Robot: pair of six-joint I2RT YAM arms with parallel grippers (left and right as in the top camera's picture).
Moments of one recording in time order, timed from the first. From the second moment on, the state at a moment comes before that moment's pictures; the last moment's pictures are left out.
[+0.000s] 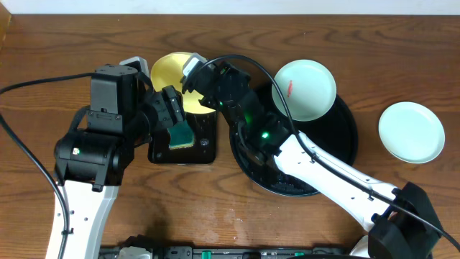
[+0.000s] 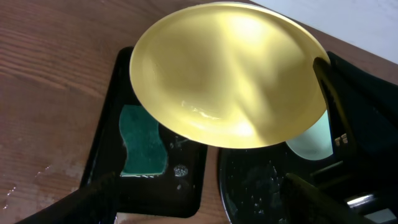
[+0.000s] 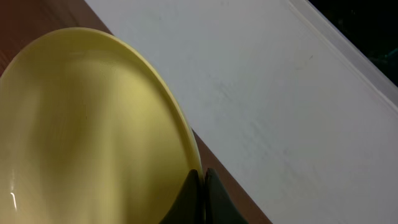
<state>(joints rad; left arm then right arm) -0.17 1.16 1.35 -0.99 0.07 -0.45 0.84 1.70 1.31 0.12 0.37 -0.53</state>
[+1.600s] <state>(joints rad) -0.17 1.16 1.35 -0.99 0.07 -0.45 0.13 1.48 1.31 -0.81 -0.03 0.44</state>
